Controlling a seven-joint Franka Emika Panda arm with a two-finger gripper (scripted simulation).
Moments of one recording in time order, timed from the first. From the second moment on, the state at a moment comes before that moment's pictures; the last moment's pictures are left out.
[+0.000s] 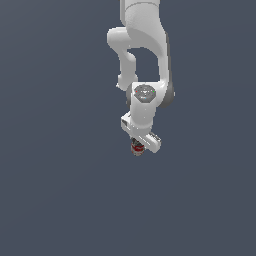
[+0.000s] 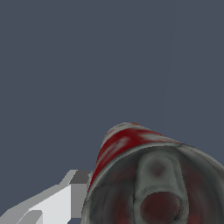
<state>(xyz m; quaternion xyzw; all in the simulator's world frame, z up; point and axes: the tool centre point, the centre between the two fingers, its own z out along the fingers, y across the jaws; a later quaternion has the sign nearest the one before) -0.028 0.052 0.078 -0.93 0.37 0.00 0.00</state>
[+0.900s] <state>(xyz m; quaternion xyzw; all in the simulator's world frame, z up) -0.017 0.080 0.157 -0.93 0.37 0.00 0.00</state>
